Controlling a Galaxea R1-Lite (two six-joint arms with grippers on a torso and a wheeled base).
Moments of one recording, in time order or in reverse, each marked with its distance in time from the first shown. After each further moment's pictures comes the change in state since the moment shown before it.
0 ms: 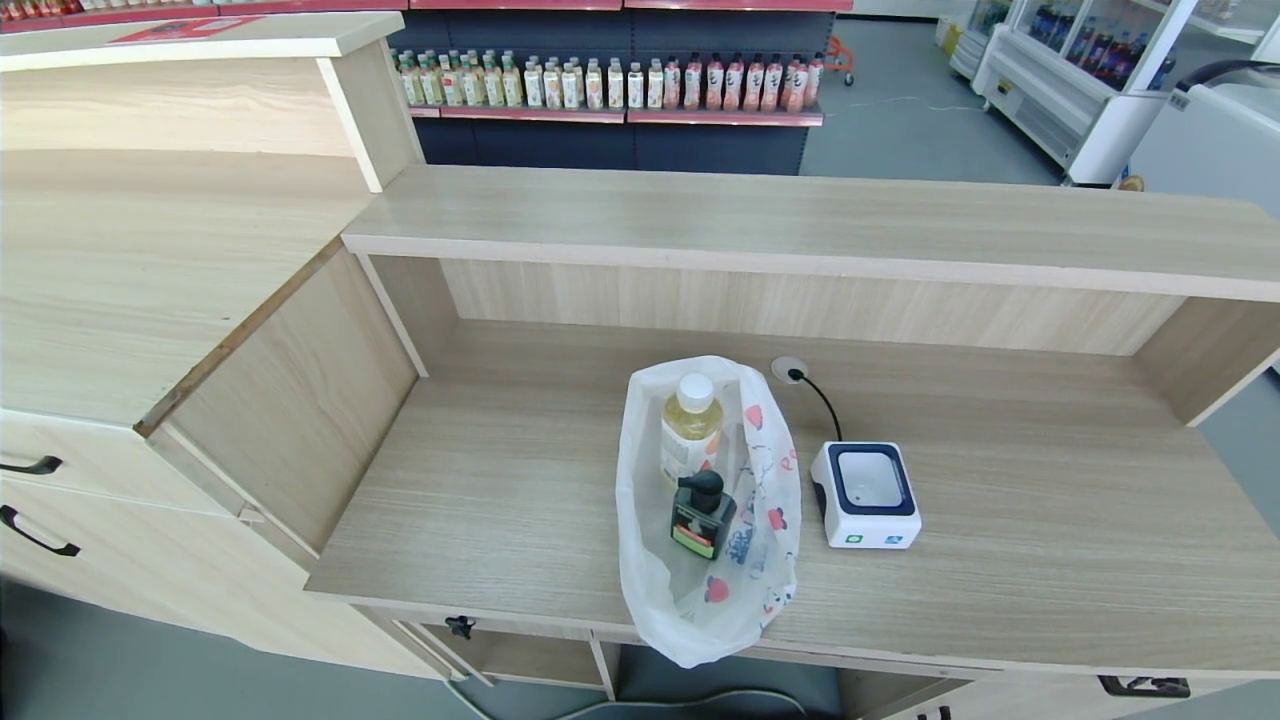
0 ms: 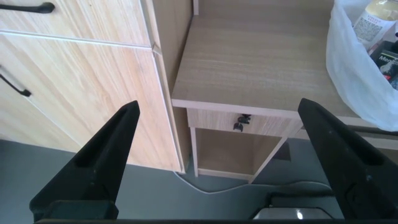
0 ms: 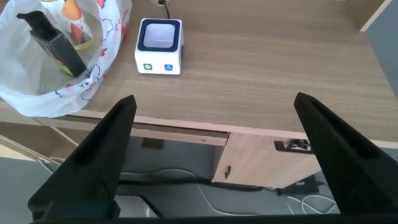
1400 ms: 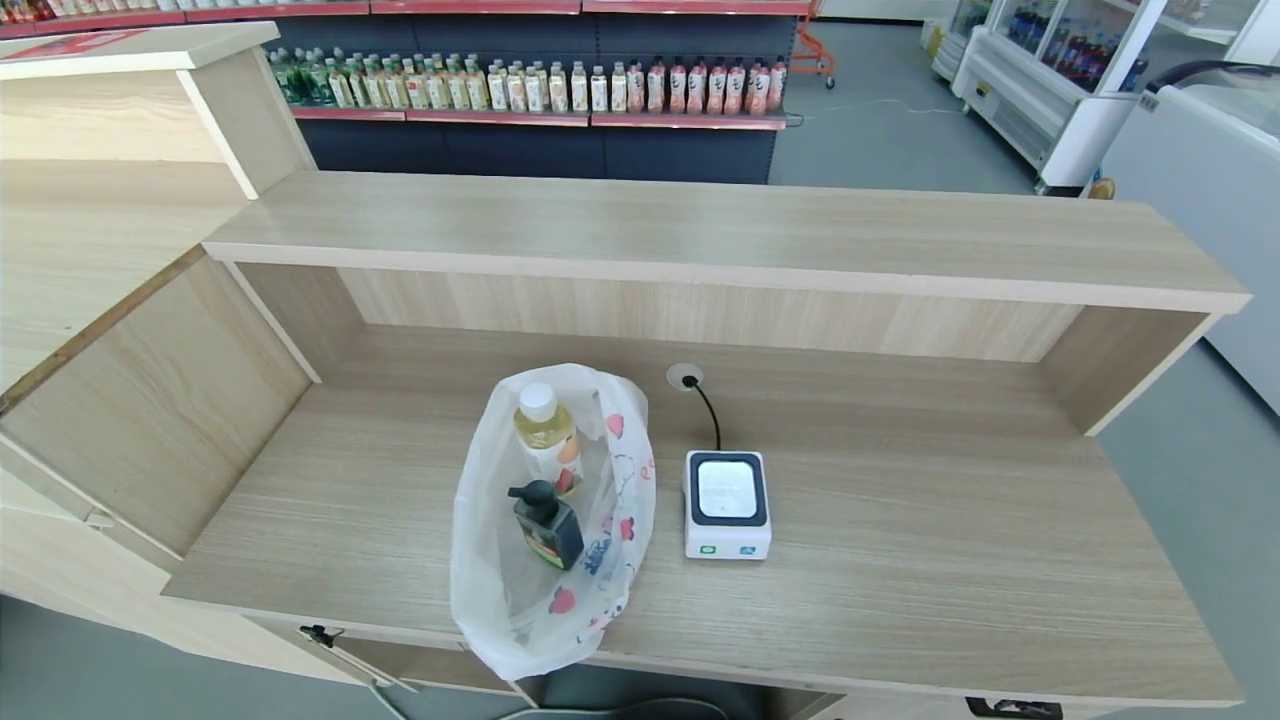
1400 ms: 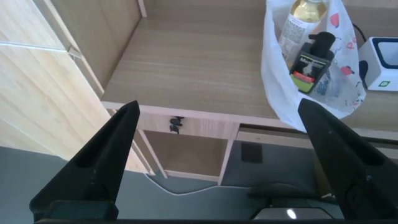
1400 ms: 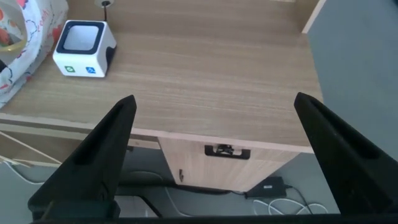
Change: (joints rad) left arm 0.000 0.000 0.000 0.000 0.000 0.000; right arm 0.000 0.000 0.000 0.001 0.000 -0.001
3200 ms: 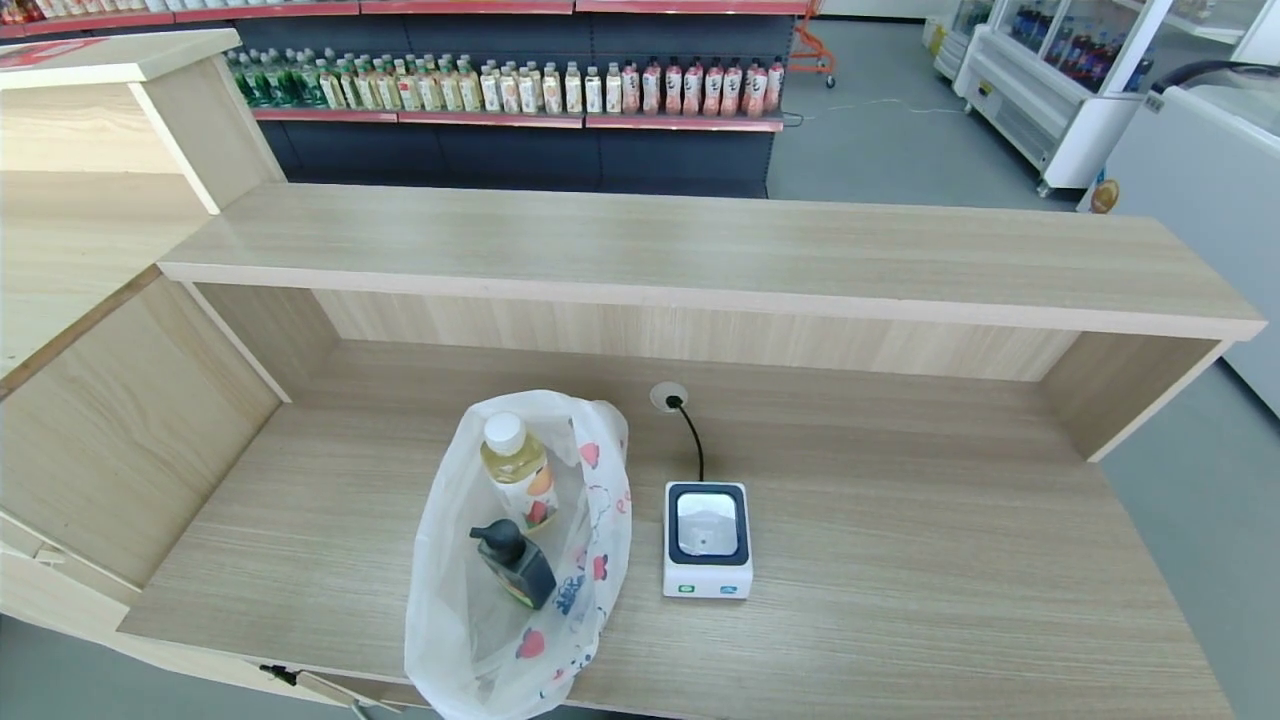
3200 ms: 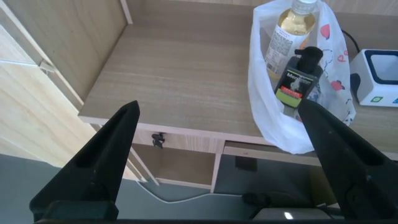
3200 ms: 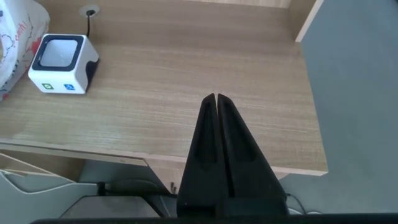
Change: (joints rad) left arm 0.000 0.000 0.000 0.000 0.000 -0.002; right arm 0.000 0.001 0.000 0.002 0.000 0.013
